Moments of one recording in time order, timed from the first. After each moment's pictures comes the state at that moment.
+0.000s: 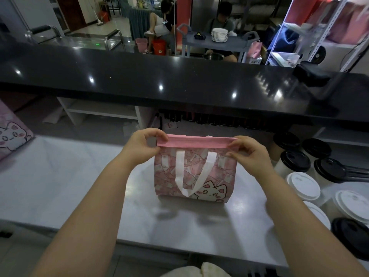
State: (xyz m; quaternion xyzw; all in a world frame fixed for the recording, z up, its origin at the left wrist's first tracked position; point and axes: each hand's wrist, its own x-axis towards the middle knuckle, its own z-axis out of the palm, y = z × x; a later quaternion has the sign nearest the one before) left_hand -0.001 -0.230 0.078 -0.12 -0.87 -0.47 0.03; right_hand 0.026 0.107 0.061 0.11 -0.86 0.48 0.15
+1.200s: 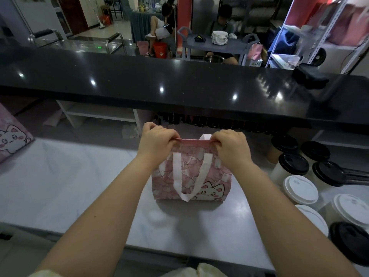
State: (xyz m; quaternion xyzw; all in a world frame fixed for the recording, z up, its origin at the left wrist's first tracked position) left_hand -0.004 -0.175 0.088 -0.18 -0.94 -0.16 0.24; right_hand 0.003 0.058 0.090 0.12 -0.97 0.15 0.18
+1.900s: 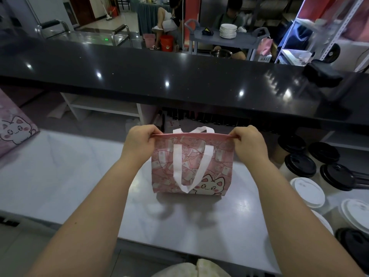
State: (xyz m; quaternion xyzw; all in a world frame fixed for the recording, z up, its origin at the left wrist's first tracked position) left_hand -0.006 -0.216 0.073 -0.07 -0.93 -0.31 0.21; right_hand -0.017 0.092 0.081 0.01 -0.96 0.24 0.16
